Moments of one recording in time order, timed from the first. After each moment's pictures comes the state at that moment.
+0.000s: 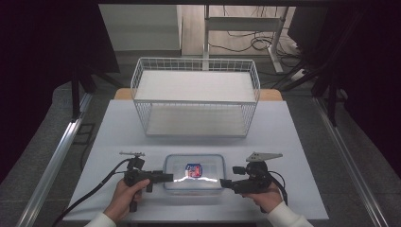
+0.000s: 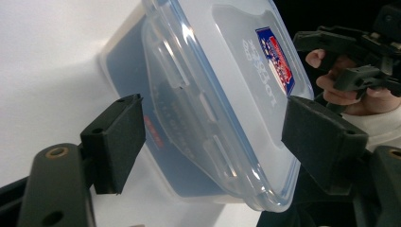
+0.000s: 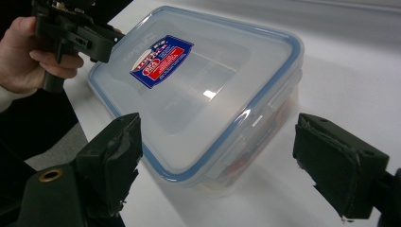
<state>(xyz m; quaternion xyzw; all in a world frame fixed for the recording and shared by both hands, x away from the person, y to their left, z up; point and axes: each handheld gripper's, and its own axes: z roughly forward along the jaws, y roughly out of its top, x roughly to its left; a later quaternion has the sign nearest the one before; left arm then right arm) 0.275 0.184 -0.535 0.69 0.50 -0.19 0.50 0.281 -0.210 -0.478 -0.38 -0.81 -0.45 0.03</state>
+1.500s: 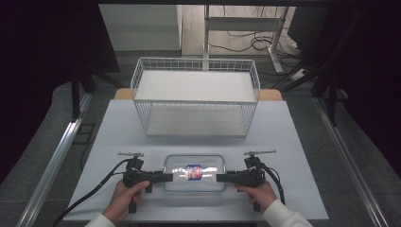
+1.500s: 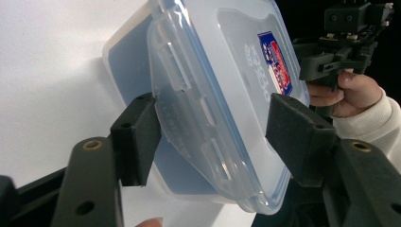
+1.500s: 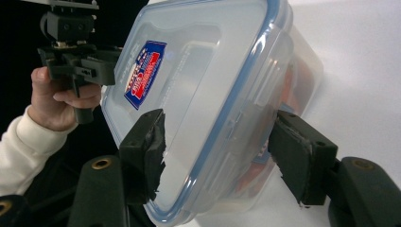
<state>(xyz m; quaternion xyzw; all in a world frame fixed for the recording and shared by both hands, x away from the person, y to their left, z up) 0.270 0.186 -0.528 0.69 0.50 -0.18 0.50 0.305 -0.208 -0.505 -0.45 -0.75 -0.45 0.17</state>
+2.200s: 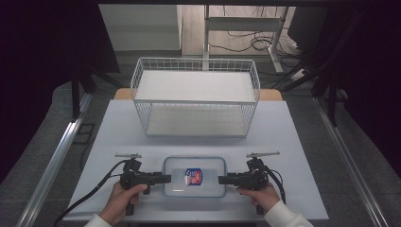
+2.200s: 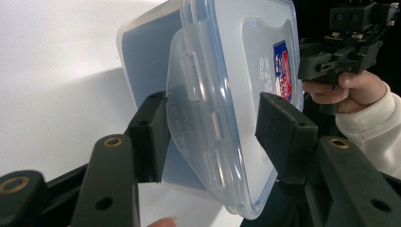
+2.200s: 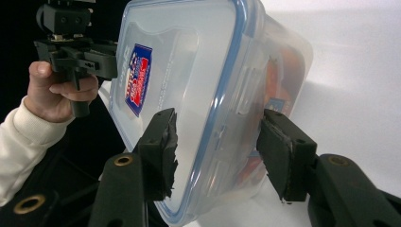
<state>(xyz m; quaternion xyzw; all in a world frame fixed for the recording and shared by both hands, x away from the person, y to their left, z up) 0.260 0.187 -0.518 0.69 0.49 -0.16 0.50 0.294 -0.212 -0.495 -0.45 -0.75 -0.45 0.16</state>
